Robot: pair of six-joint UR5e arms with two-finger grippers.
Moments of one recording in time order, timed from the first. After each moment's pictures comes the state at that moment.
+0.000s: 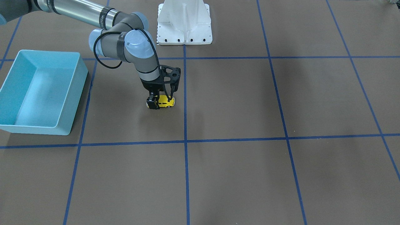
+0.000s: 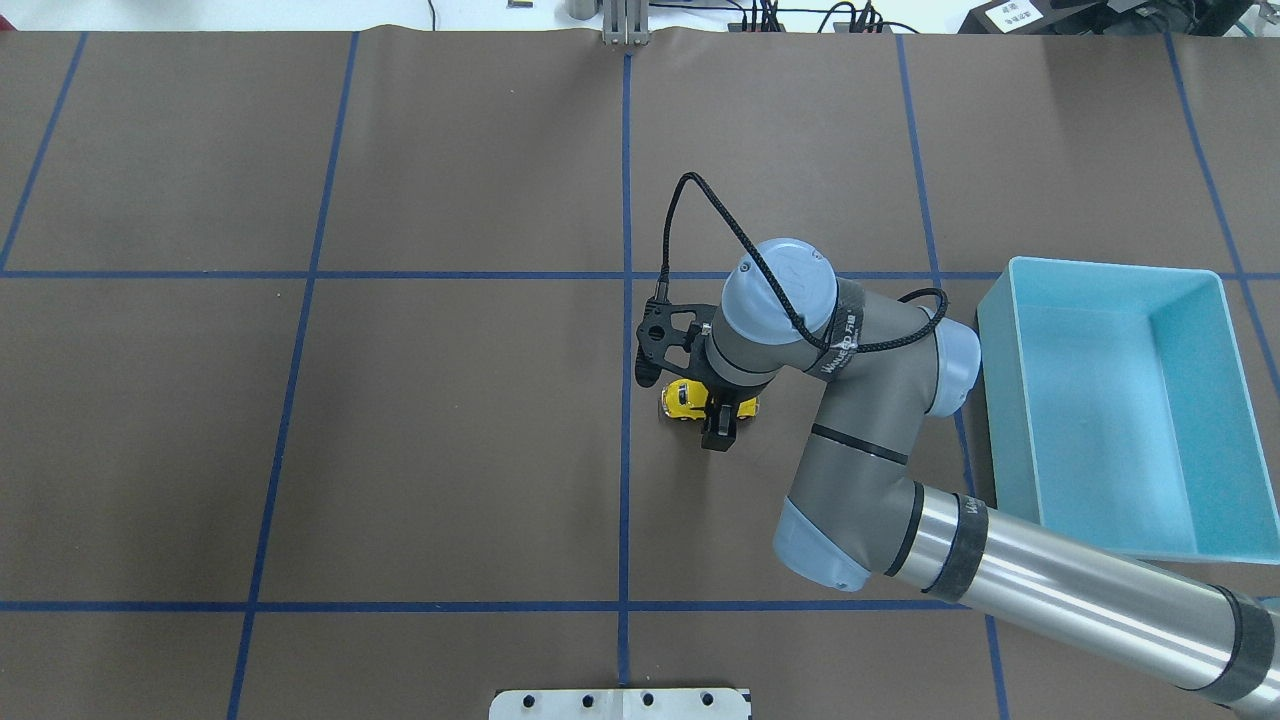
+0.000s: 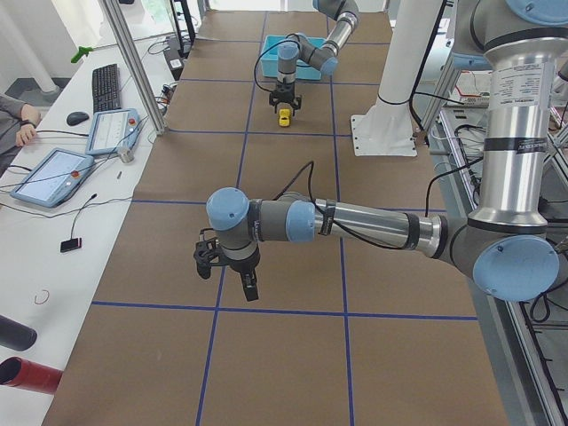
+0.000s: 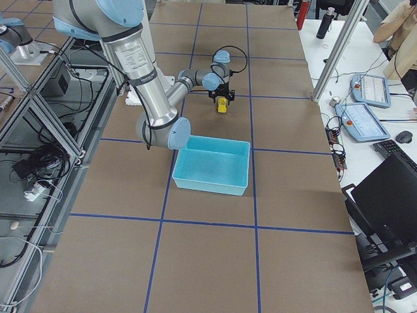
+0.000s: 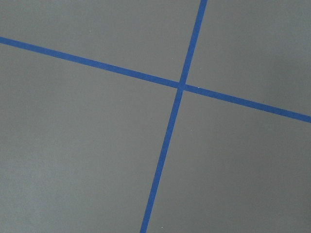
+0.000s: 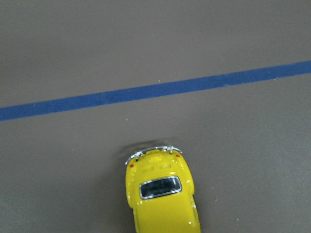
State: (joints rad) left arm -1.52 -1.56 -1.72 -1.43 -2.34 -0.27; right arm 0.50 -0.96 1.59 -1.43 1.89 -0.18
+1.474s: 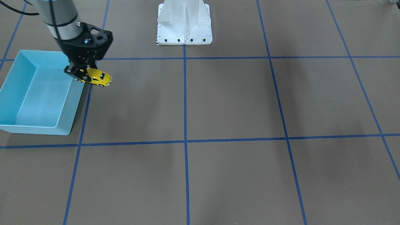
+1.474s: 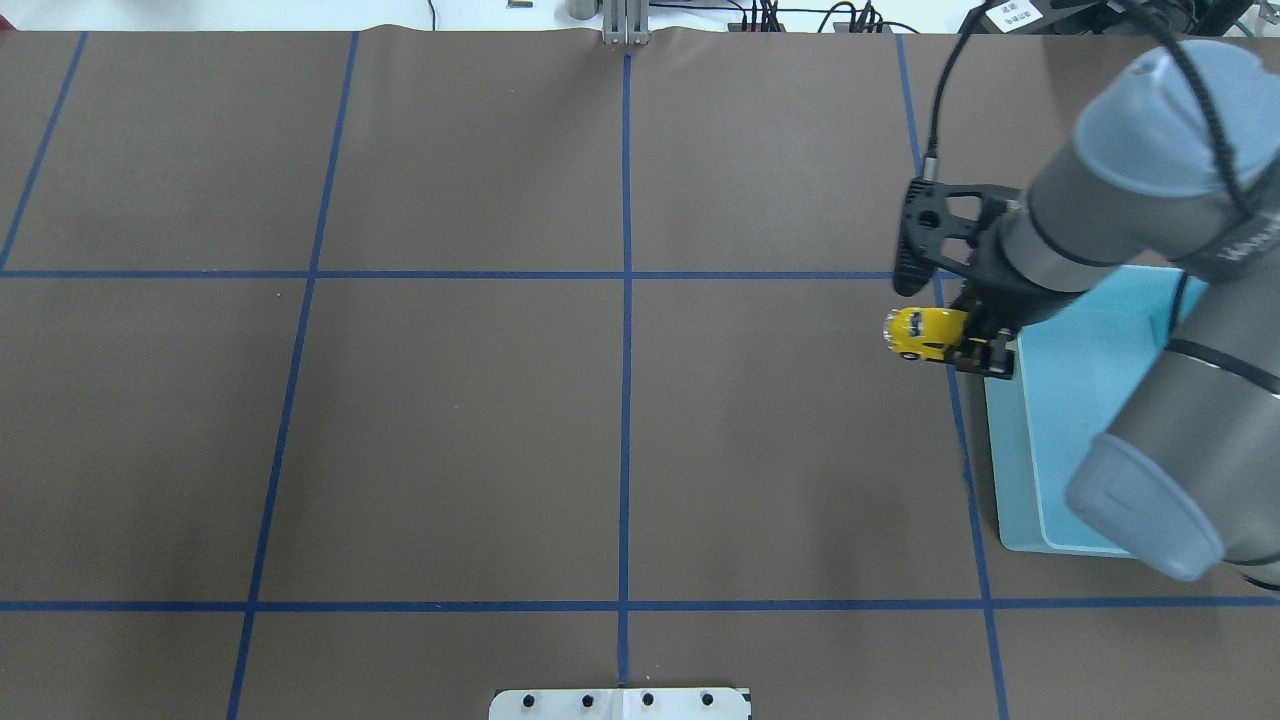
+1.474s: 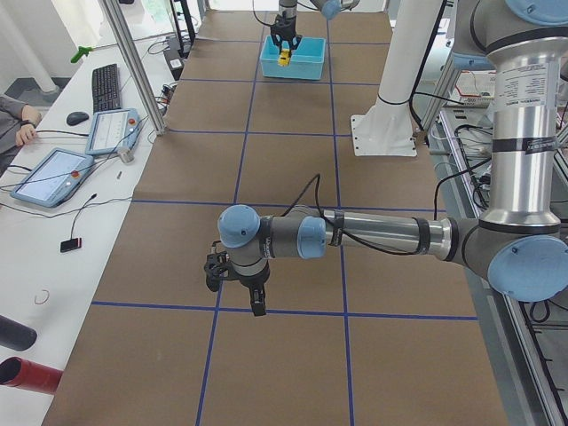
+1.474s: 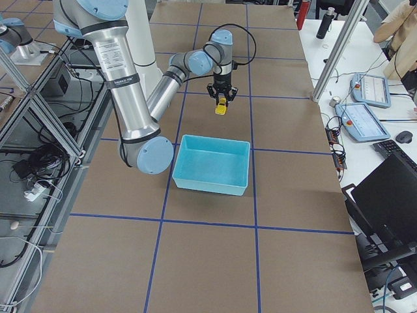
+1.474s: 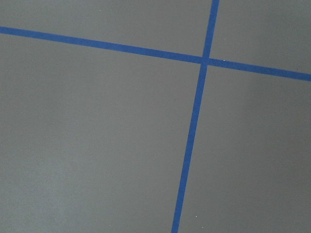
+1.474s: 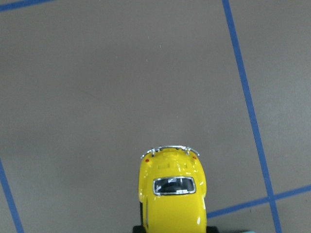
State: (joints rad) left arm -1.52 -1.51 -1.70 -1.48 -2.33 -0.18; right arm 0.80 -1.28 2.20 -1.92 2.01 -0.39
